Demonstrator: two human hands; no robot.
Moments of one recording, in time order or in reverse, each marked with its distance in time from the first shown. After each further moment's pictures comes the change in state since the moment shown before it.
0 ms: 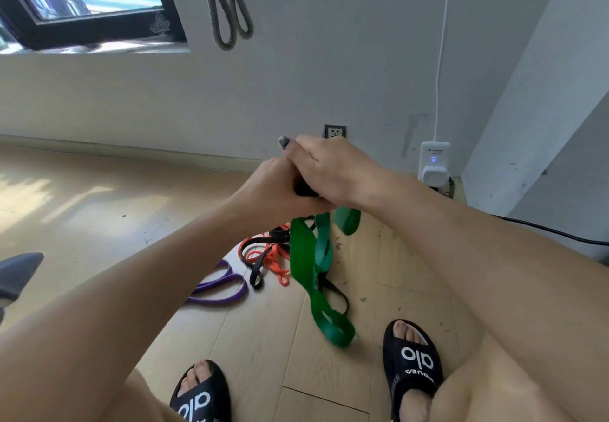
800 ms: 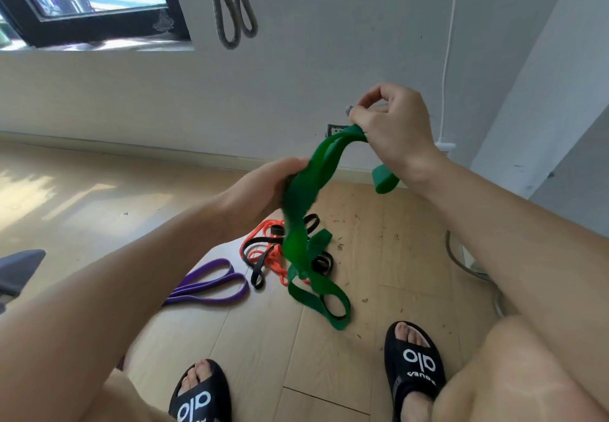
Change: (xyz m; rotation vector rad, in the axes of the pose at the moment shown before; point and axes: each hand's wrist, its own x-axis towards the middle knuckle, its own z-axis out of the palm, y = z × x) left_hand -0.010 -0.016 -0.014 -0.701 -0.234 -0.253; right_hand 0.012 0.038 -0.037 0.384 0.530 0.110
